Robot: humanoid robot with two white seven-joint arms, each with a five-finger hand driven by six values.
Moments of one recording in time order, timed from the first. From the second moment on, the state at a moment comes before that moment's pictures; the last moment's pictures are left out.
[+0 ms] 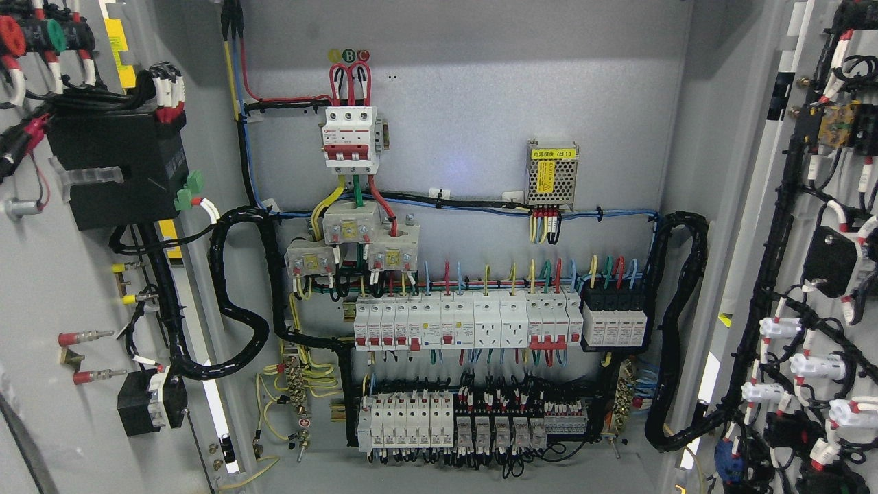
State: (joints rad) left arm 0.08 0.00 -0.09 -0.08 0.28 -0.09 -0.26; right arm -0.60 0.11 0.81 -1.58 -0.57 0.23 0.54
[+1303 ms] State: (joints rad) left arm 0.06 0.00 -0.09 -0.08 0.28 -0.09 -0.25; right arm -0.69 0.14 0.88 -1.52 -0.56 0.23 0.53
